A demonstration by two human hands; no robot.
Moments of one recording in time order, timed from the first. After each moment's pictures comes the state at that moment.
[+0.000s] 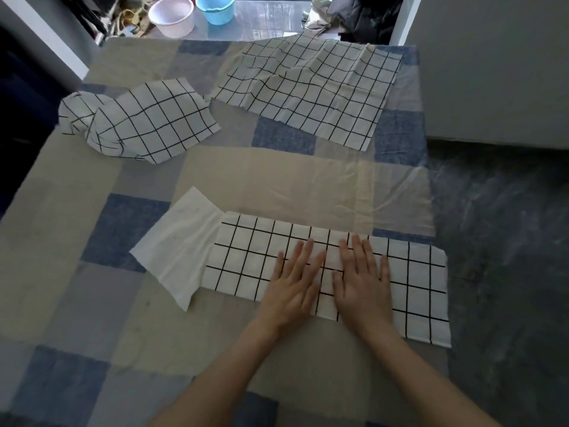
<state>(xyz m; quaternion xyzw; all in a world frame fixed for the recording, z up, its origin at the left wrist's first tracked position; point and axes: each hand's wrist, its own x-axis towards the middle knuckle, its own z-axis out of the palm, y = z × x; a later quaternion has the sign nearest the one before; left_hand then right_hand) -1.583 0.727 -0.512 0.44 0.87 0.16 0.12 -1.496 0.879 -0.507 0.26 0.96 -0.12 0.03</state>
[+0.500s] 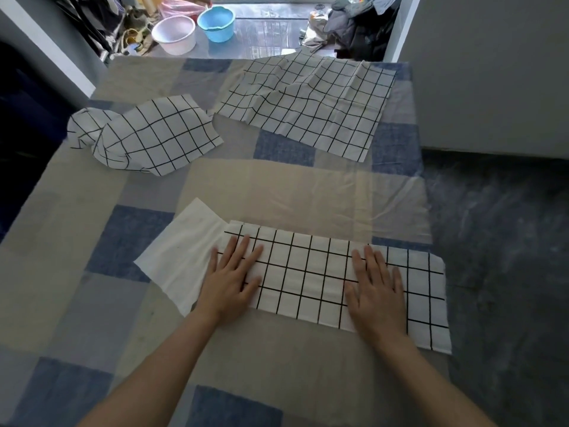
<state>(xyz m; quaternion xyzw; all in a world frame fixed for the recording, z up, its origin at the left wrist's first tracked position) -1.663 0.638 -0.504 0.37 0.92 0.04 0.12 -1.481 0.894 -0.503 0.26 0.95 -0.14 0.04</state>
